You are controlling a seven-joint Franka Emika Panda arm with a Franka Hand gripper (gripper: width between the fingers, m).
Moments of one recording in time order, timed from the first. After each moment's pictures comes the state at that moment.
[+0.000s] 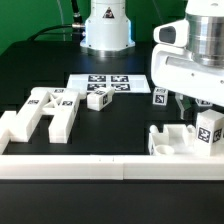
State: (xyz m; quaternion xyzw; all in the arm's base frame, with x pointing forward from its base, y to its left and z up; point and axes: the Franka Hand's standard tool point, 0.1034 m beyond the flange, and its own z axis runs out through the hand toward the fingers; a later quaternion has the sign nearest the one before) arm 0.683 0.110 0.072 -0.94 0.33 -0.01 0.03
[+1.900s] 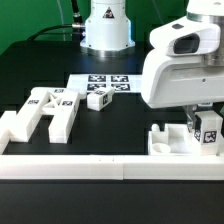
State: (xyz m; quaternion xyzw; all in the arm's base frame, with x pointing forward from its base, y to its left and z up) arm 0.684 0.106 0.071 -1.00 -0.05 -0.02 0.01
